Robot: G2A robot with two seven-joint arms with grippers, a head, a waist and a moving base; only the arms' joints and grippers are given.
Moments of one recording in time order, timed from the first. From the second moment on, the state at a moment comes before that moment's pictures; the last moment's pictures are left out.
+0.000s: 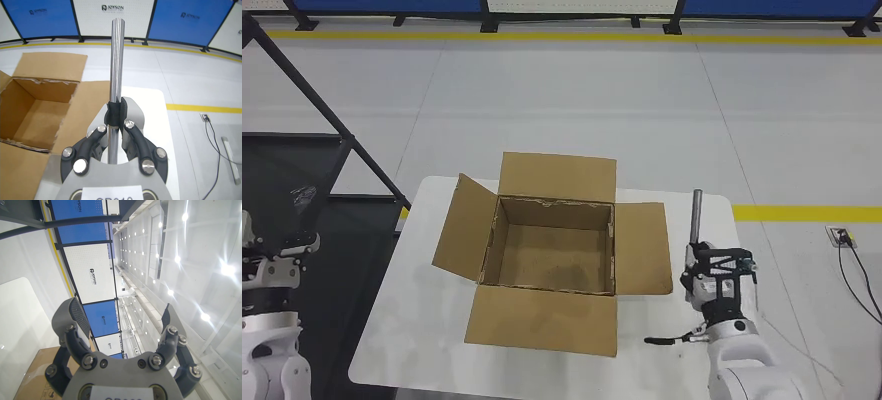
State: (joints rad) left arm 1.39 -1.22 -2.04 -1.82 -0.44 -0.08 -0.14; right arm -1.42 -1.26 1.34 -2.17 -1.45 0.26 0.45
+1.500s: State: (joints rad) left arm 1.49 -1.23 -2.06 -1.89 -0.52 -0.12 -0.14; right arm -0.31 -1.68 0.56 -0.78 -1.13 -0.01 0.89
